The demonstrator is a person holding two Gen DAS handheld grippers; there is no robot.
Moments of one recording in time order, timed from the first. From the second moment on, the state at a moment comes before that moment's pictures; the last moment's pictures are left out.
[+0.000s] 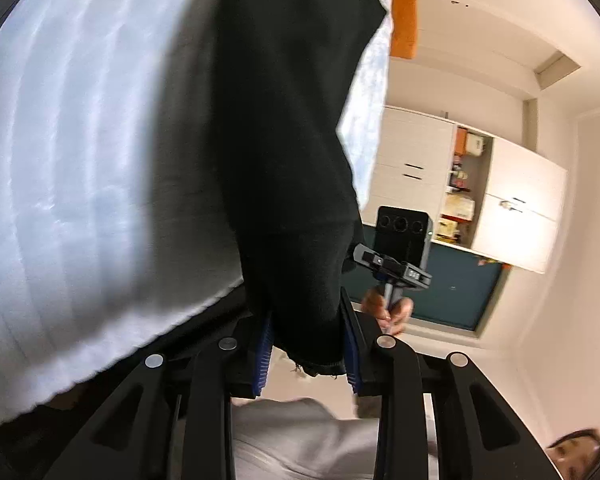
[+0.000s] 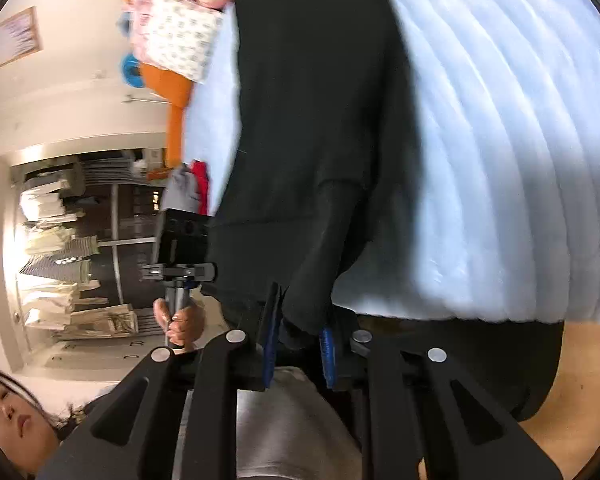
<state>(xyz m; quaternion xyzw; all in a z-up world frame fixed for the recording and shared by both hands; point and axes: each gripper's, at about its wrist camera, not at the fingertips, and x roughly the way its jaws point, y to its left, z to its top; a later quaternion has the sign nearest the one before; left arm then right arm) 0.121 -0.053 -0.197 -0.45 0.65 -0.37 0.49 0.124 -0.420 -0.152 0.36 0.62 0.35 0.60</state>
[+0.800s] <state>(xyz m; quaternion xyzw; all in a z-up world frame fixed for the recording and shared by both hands) 0.330 -0.053 -0.117 -0.46 0.58 -0.37 0.56 0.315 -0.404 -0.045 0.27 0.47 0.36 0.75</state>
